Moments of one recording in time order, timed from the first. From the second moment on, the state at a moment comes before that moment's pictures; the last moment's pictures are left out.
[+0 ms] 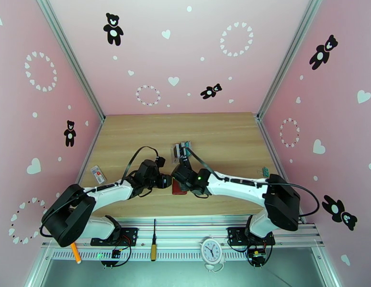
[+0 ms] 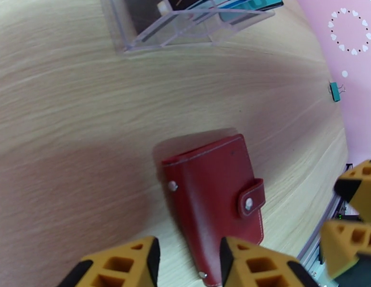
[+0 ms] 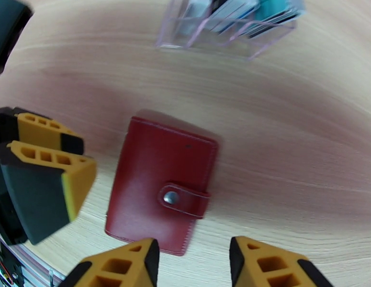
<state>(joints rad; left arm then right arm) -0.61 1.41 0.51 0.10 0.32 -0.57 1.09 1.62 1.06 -0.60 0.34 0.72</state>
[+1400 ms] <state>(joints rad) -0.61 1.51 0.56 0.09 0.36 -0.58 1.06 1.80 1.13 -0.58 0.27 0.76</state>
